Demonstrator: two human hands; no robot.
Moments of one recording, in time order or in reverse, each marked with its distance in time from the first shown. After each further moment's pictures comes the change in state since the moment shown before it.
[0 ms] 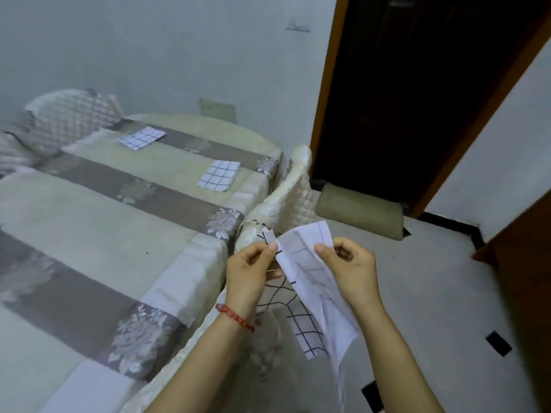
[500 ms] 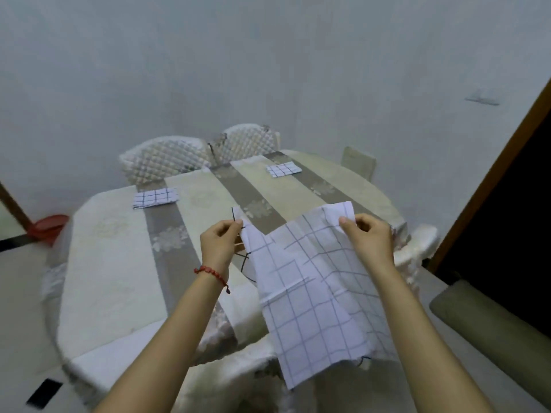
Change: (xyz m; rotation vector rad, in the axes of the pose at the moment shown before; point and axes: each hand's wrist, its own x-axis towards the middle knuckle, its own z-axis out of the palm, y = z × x) left_hand 0.056 0.077 -0.104 -0.009 0.787 0.265; right_hand 0.166 -0.044 0.105 -0.058 -0.473 -0.251
